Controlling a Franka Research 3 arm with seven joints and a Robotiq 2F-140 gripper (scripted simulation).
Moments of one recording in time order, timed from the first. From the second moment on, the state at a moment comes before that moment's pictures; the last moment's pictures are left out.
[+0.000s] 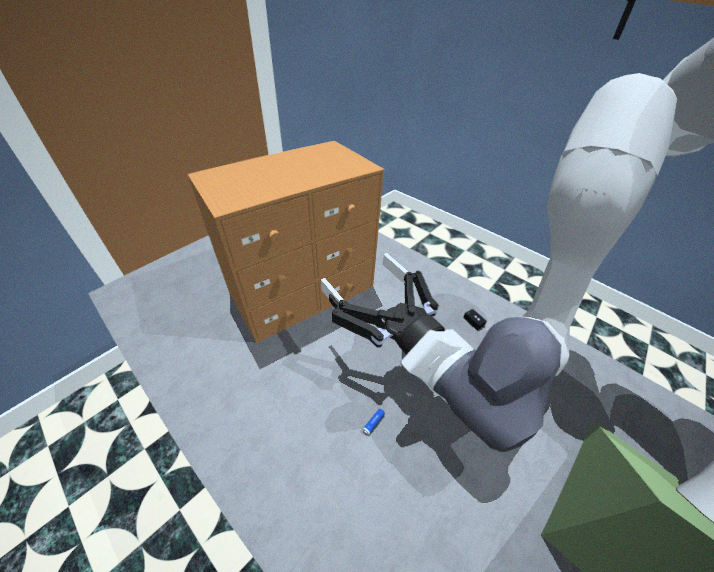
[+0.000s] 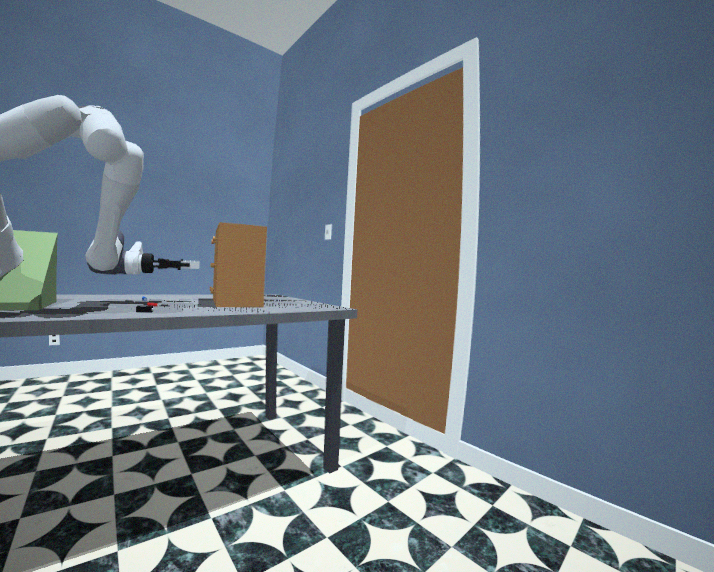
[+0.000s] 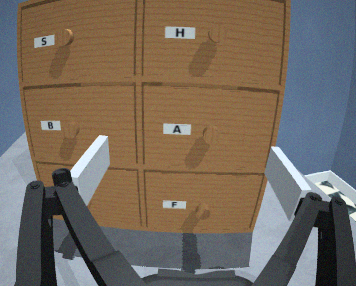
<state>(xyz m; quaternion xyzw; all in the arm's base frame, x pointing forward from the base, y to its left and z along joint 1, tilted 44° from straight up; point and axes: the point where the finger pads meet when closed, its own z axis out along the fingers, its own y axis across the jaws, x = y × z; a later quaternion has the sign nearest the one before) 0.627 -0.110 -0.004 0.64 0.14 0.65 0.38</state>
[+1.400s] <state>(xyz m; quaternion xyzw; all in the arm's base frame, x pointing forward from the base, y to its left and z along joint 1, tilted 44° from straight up) 0.619 -0.089 0.016 0.70 0.10 0.59 0.39</state>
